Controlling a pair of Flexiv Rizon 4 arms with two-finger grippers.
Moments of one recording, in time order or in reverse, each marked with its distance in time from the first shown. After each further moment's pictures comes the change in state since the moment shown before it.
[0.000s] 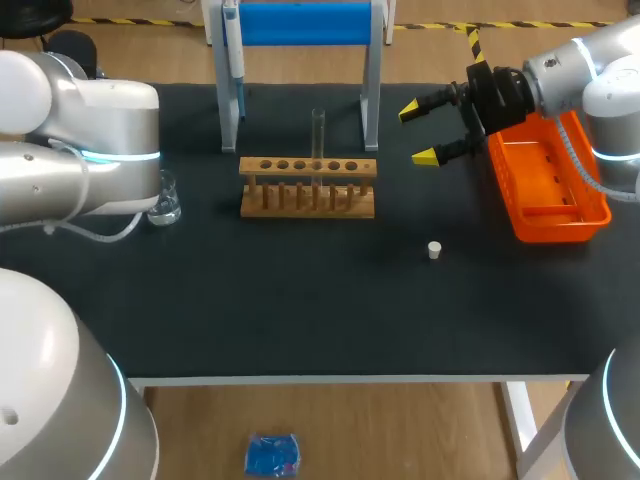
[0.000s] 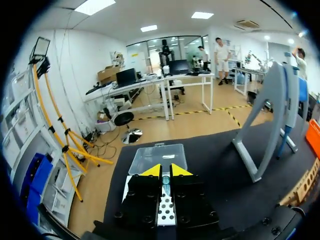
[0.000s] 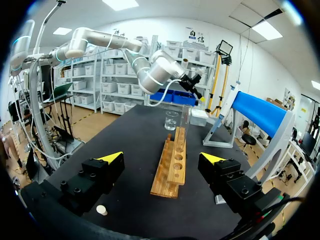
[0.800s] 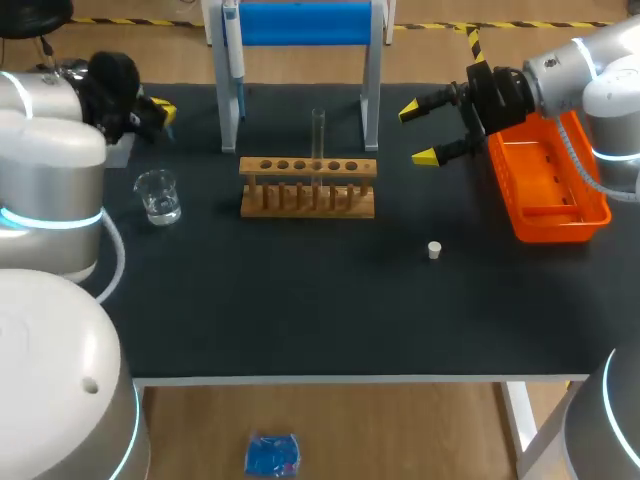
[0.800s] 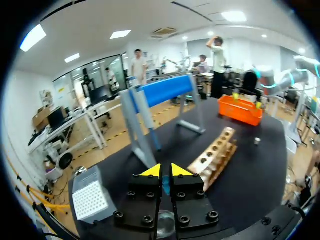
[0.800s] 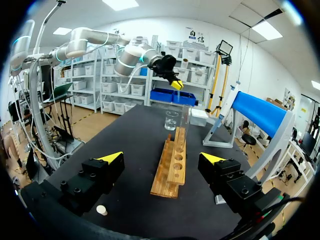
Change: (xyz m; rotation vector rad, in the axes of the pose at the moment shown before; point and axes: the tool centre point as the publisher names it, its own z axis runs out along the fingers) left arm 0.164 0.013 -0.175 0.161 0.603 0.358; right arm 0.000 0.000 0.000 0.000 0.000 0.000
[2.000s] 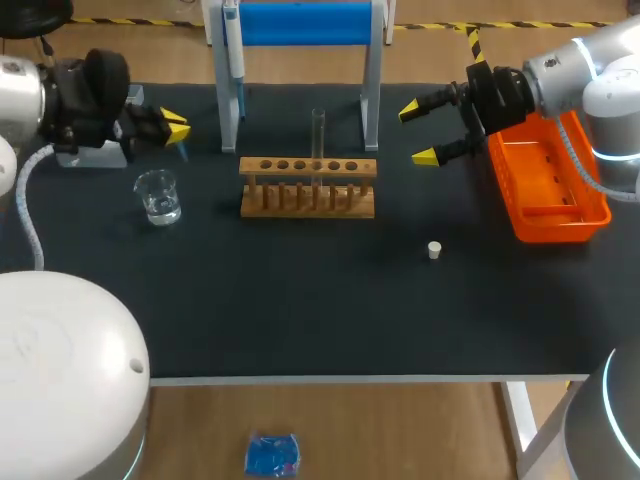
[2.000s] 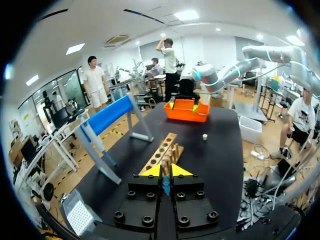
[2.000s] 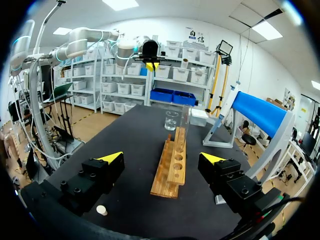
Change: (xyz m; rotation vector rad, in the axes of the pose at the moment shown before) left arm 0.094 -0.046 -0.079 0.022 0.325 0.203; right arm 0.000 0.000 0.000 0.000 0.000 0.000
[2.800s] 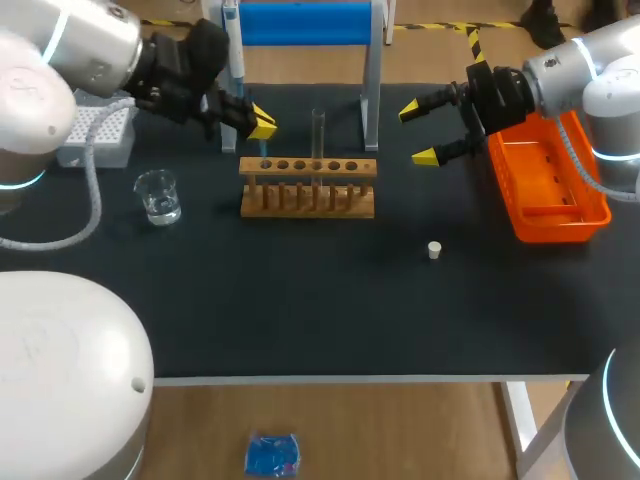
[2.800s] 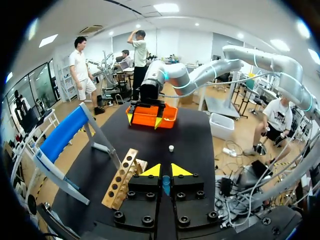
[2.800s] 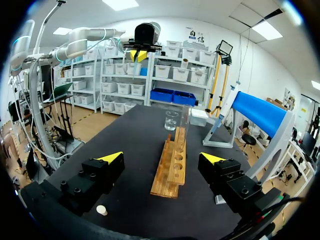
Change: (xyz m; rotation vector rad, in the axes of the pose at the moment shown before) left arm 0.067 -0.073 0.065 -0.084 0.266 0.004; right arm 0.000 0.000 0.000 0.000 0.000 0.000
